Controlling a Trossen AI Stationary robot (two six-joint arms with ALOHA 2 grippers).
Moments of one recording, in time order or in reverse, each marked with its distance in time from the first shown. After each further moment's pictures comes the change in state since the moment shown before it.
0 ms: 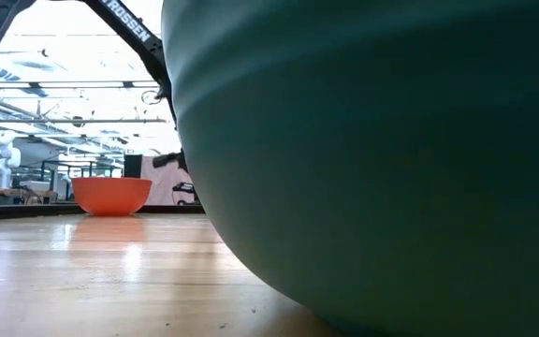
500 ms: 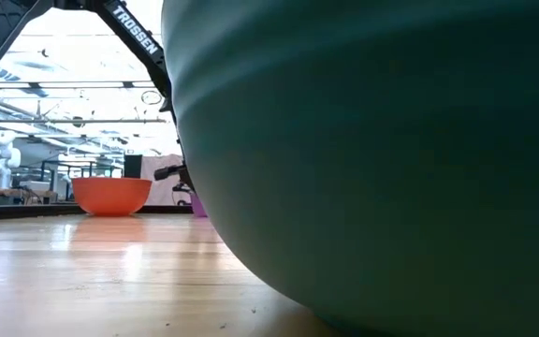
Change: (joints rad) left arm -0.004 0.062 0.000 0.029 0.019 0.012; right arm 0.000 0.000 0.000 0.049 -0.004 0.003
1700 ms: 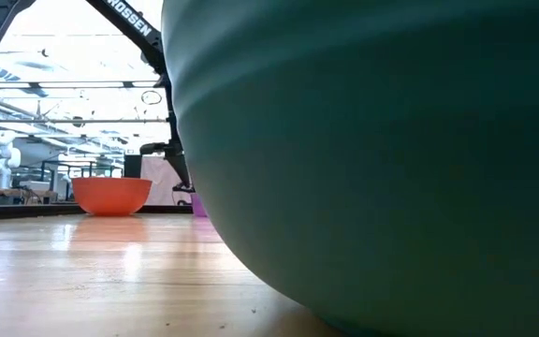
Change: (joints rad) left arm 0.012 -0.072 0.066 -0.252 -0.121 0.050; right arm 0.000 0.000 0.000 0.000 -0.001 -0.003
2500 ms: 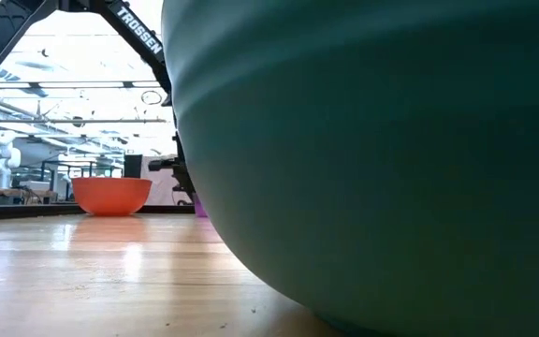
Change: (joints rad) left arm 0.001 0.104 -0.001 0.094 -0.002 0.124; right arm 0.000 0.000 0.000 0.000 0.000 0.000
